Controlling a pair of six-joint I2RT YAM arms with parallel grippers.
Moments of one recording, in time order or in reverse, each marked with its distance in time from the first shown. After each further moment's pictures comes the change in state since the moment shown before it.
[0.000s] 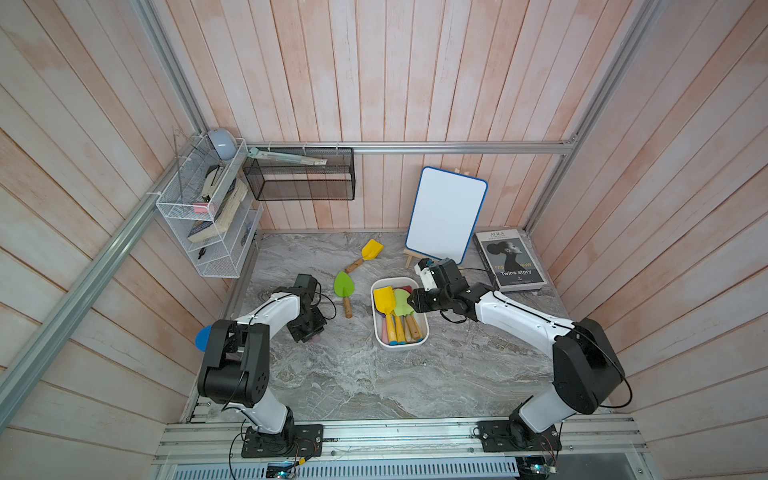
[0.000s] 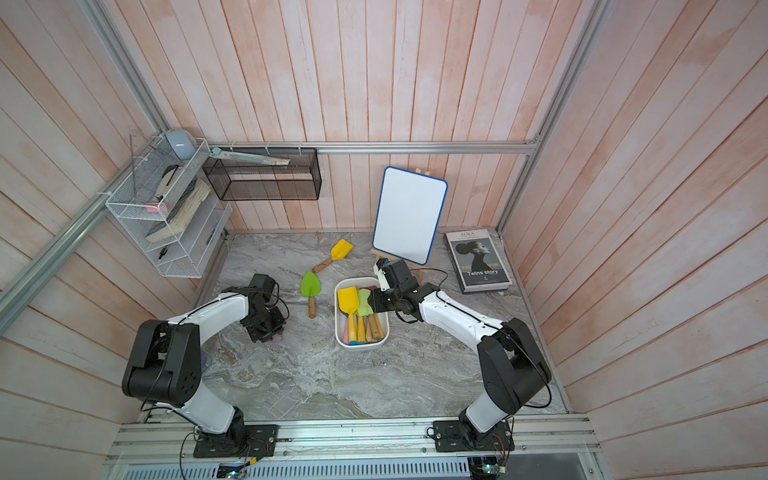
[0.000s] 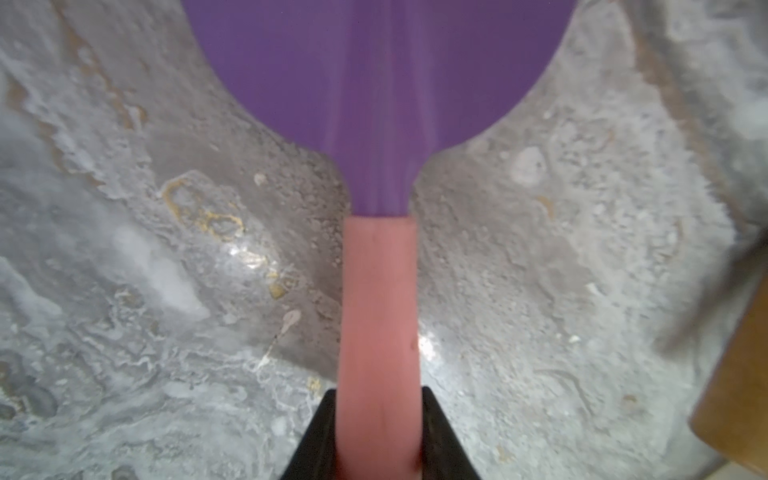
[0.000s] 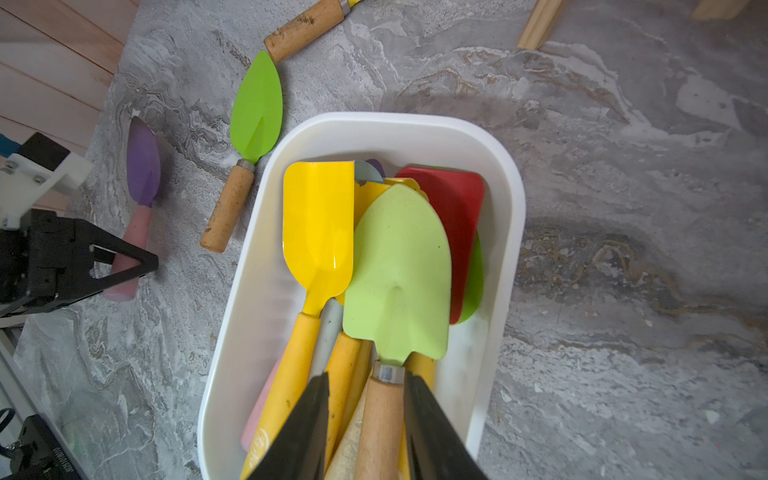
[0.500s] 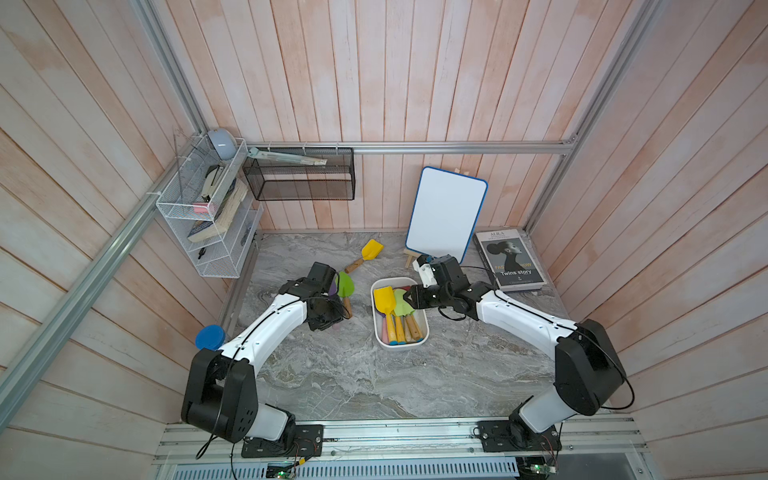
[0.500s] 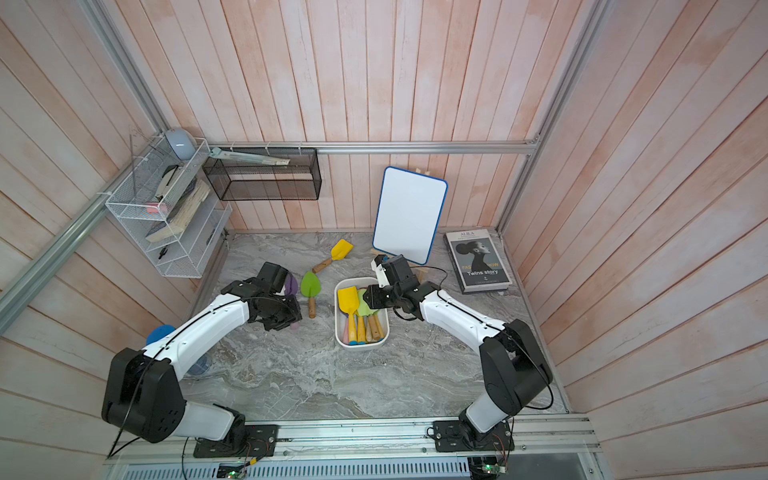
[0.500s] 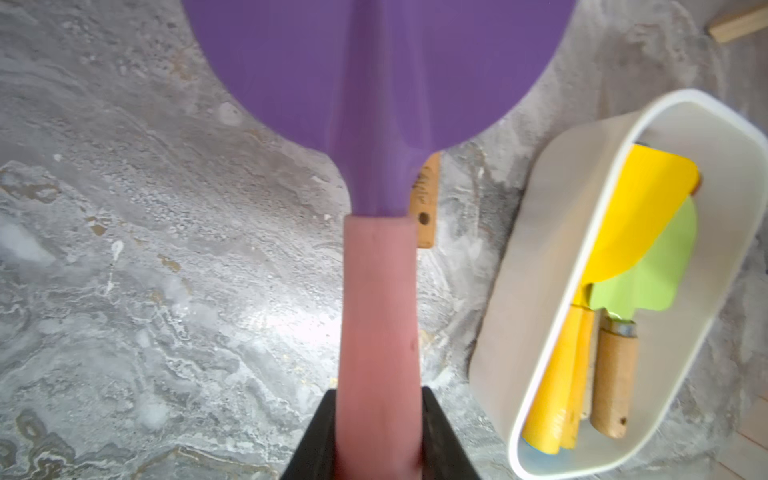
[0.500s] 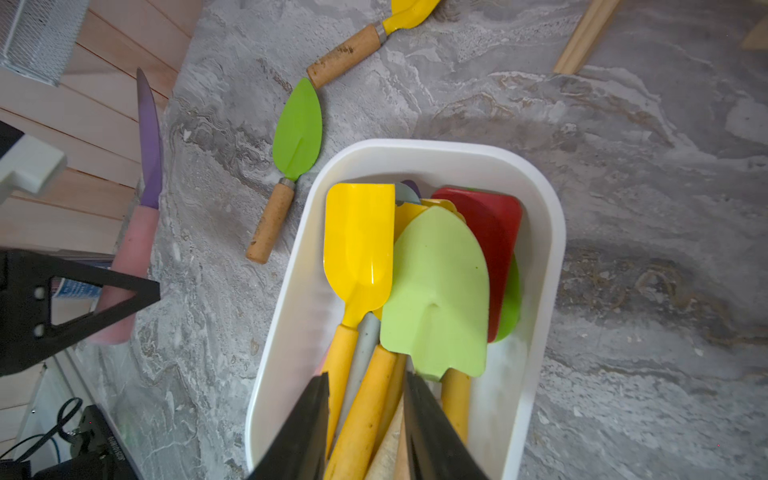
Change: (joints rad) left arm -0.213 -0.166 0.128 -0.072 0.079 -0.002; right arm 0.000 -0.009 0.030 0.042 -0.070 0.045
